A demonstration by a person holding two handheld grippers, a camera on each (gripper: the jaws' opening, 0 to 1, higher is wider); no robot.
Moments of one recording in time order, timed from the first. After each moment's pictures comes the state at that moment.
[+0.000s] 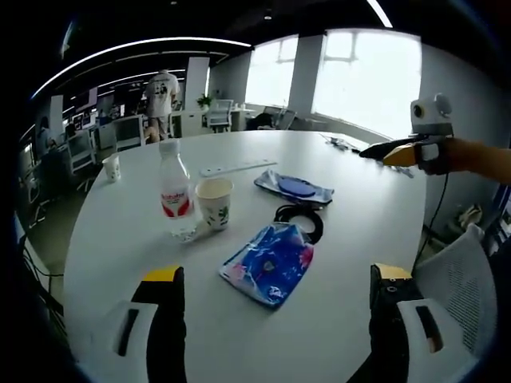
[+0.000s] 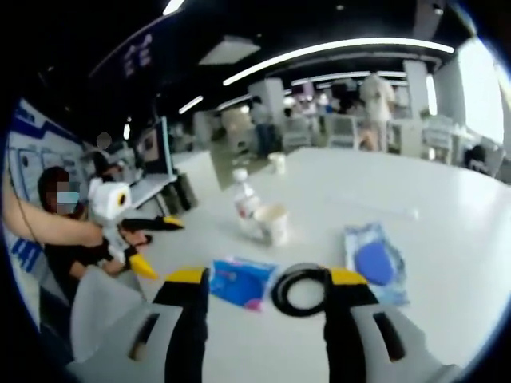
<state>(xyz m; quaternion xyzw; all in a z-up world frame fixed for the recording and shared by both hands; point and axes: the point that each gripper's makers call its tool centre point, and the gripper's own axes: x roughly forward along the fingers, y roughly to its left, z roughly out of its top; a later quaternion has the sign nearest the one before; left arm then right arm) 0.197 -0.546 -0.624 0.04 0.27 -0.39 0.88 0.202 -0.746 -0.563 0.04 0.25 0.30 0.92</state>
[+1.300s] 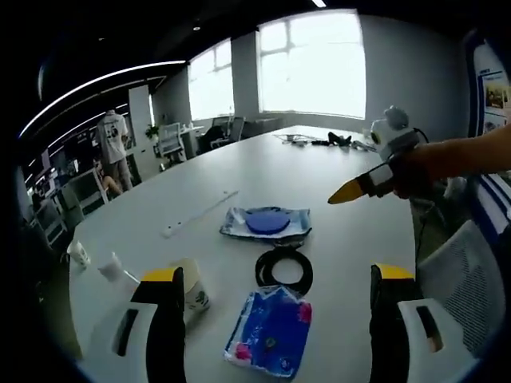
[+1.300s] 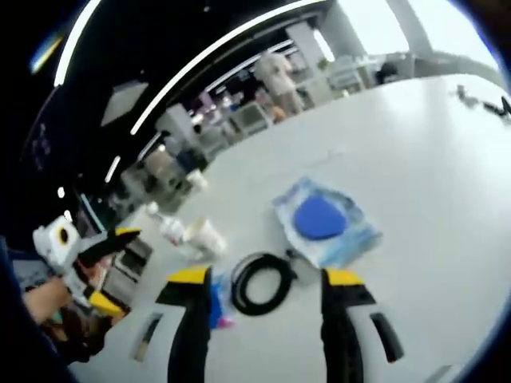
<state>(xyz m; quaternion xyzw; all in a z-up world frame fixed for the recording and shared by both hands) 0.249 -0.645 -0.577 0.15 0.21 -0.50 0.82 0.226 -0.811 -0.616 0.23 0.30 0.11 0.92</state>
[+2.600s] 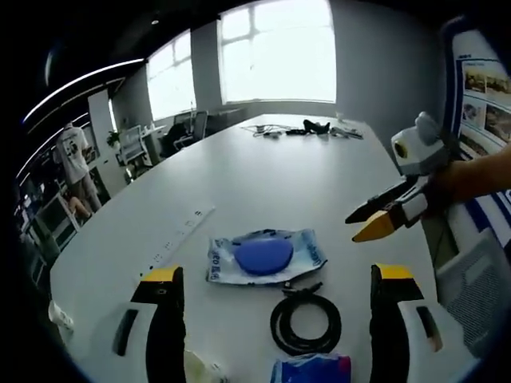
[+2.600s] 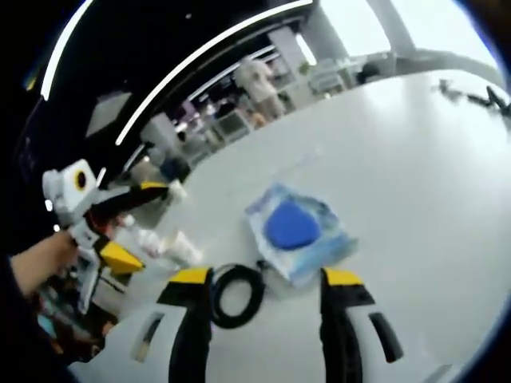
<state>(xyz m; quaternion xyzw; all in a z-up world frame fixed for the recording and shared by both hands) 0.328 -0.748 -0.588 0.19 0.22 -0.58 0.76 0.246 -0.844 -0.638 0.25 0.29 0.06 0.92</state>
